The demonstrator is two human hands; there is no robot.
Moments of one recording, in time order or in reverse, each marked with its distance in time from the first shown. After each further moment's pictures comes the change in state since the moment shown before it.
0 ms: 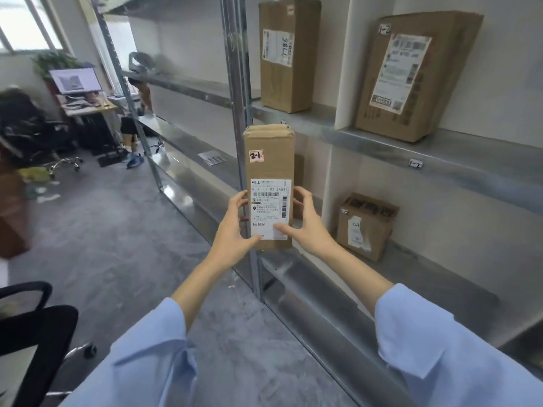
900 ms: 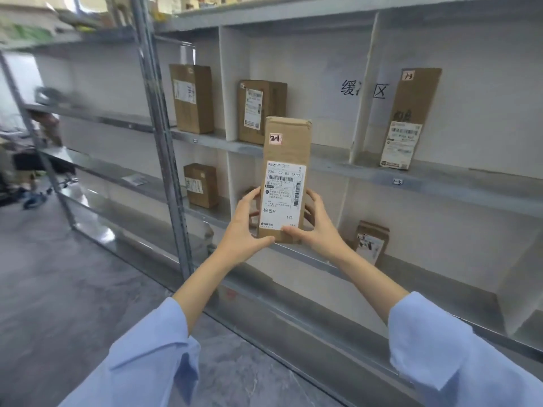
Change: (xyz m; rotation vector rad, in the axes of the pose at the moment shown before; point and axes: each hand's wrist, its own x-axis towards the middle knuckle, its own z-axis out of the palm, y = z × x) left_hand -0.231 0.239 0.073 -0.238 -0.296 0.242; right_hand -0.358 -0.133 -0.142 -0.069 0.270 0.037
